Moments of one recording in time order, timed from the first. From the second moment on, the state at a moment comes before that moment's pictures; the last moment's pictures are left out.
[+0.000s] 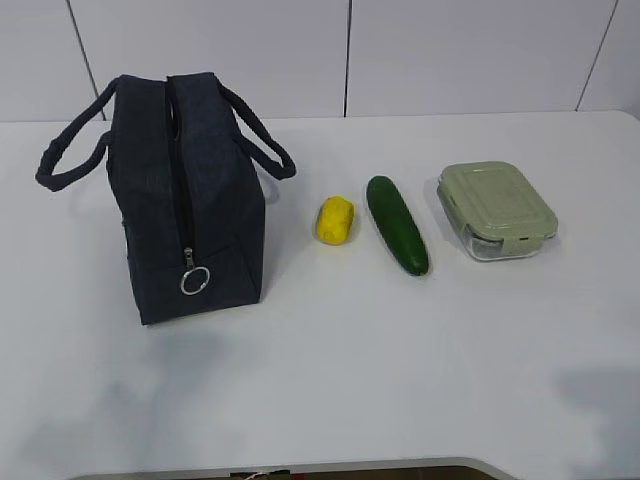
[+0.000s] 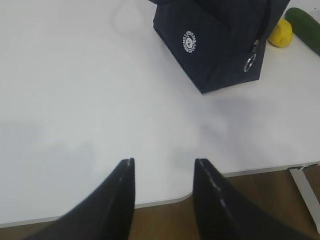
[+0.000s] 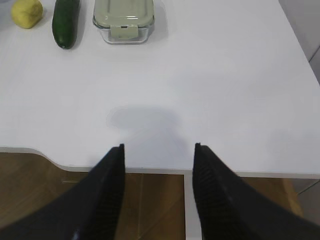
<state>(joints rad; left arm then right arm) 0.00 0.01 -0.50 -0.22 1.10 0.08 -0.05 -0.02 -0.50 0.02 1.14 -0.13</state>
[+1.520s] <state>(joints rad) 0.00 0.01 -0.50 -0.22 1.10 0.08 -0.47 1.59 -1.49 0.90 1.22 -0.80</state>
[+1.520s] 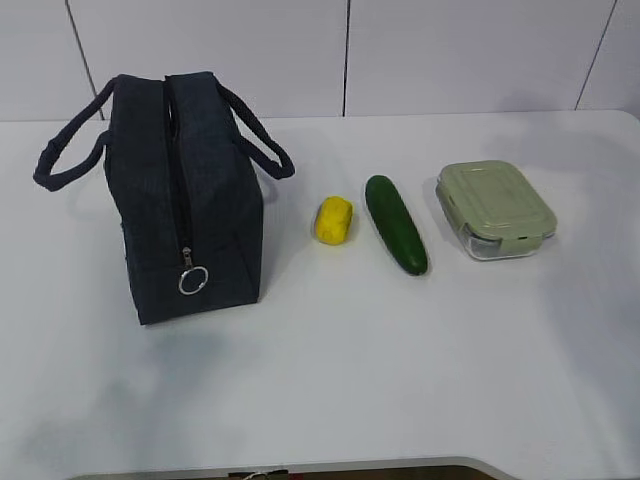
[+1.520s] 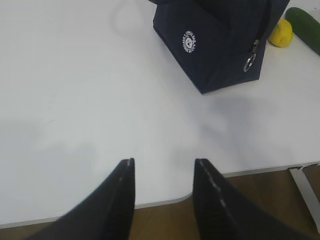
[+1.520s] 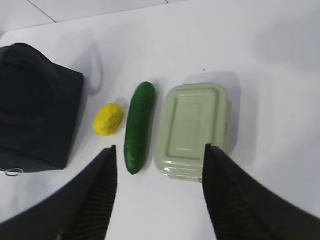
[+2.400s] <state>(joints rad) 0.00 0.01 -0.50 -0.22 1.10 0.08 -0.50 2.20 -1.67 1.06 1.20 -0.95</state>
